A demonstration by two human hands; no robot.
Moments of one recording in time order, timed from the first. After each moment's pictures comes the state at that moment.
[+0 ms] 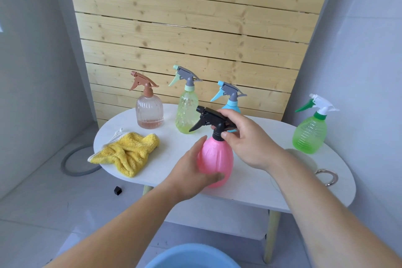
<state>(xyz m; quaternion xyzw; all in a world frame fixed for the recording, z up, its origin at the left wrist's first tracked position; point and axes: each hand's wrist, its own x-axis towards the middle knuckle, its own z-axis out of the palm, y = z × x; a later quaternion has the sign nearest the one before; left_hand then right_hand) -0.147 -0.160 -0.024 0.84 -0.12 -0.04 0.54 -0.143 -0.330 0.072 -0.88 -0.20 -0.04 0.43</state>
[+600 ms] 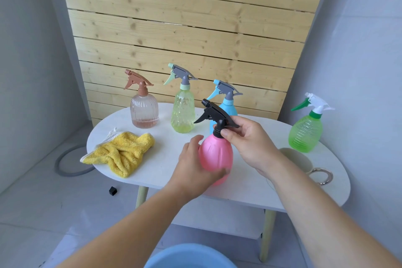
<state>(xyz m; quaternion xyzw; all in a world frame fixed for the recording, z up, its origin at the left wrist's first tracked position) -0.149 -0.180 -0.023 0.83 -0.08 -0.01 0.55 -0.135 -0.342 0.050 -0.80 -0.12 -0.05 0.58</state>
